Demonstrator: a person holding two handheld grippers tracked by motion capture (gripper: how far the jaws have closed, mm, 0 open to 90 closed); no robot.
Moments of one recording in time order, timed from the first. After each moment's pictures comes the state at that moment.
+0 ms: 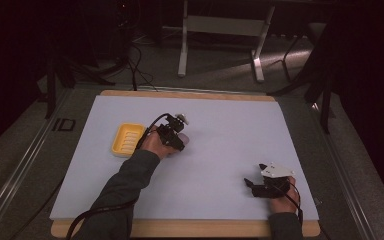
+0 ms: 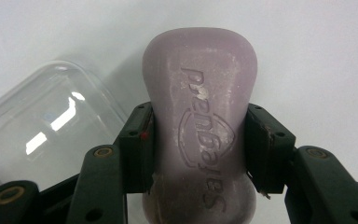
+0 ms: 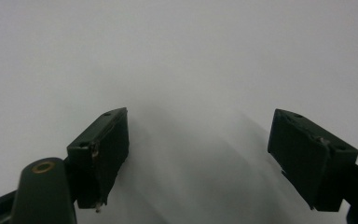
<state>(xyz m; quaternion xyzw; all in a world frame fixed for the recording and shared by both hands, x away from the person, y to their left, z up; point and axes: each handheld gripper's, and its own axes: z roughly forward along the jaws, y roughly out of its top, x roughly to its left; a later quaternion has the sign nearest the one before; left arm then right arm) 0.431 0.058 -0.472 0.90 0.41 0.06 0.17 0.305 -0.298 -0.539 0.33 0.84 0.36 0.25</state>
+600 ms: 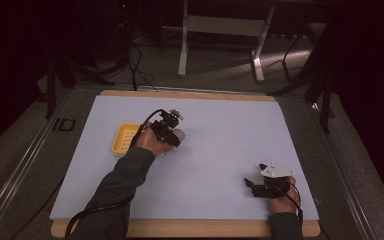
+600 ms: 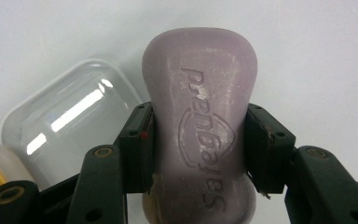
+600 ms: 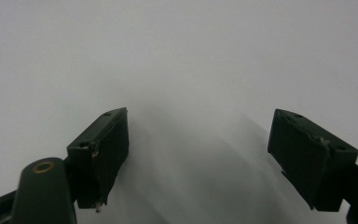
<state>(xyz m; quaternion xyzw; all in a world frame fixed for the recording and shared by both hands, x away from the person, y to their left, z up) 0.432 0.074 -0.458 0.89 0.42 0.07 0.18 0.304 -0.299 -0.539 0.33 0.84 0.36 0.25</state>
